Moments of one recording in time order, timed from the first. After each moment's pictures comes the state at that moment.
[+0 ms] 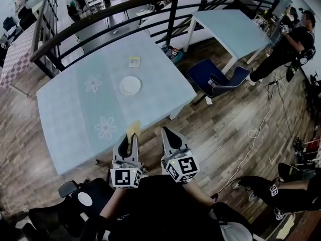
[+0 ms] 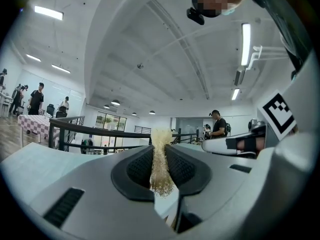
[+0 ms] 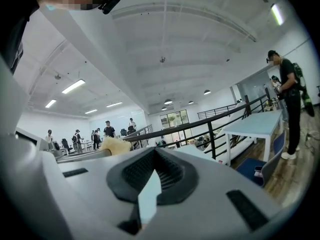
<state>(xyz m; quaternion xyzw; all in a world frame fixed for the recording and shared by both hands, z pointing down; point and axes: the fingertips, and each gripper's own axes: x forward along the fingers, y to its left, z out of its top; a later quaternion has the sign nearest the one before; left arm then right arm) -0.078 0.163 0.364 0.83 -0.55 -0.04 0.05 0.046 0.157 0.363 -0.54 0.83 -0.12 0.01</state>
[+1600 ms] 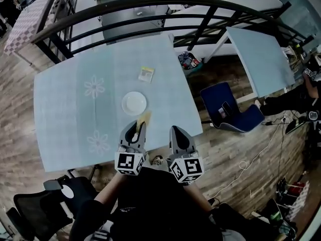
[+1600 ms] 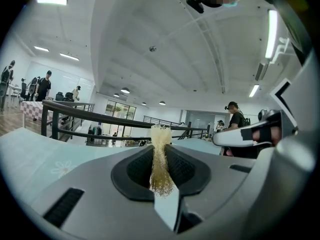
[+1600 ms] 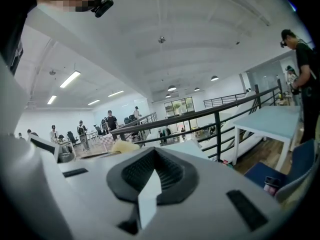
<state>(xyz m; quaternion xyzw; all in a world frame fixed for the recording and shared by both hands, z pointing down) -0.051 -0.095 0.410 0.80 -0.58 -0.01 0.12 0.072 -0.090 0.384 -0.50 0.85 -0.16 -0.05</state>
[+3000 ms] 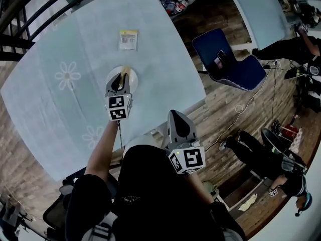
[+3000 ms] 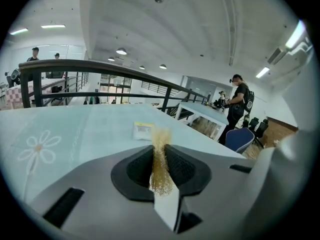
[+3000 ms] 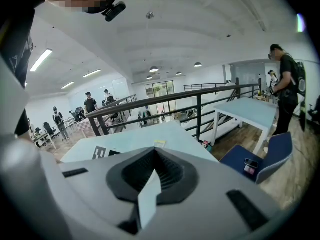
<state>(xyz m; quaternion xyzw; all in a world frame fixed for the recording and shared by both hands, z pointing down) -0.090 -0.266 0.637 0.80 -0.53 0.17 0.25 0.053 -0.131 0.451 -0.58 0.77 -0.22 -0.16</state>
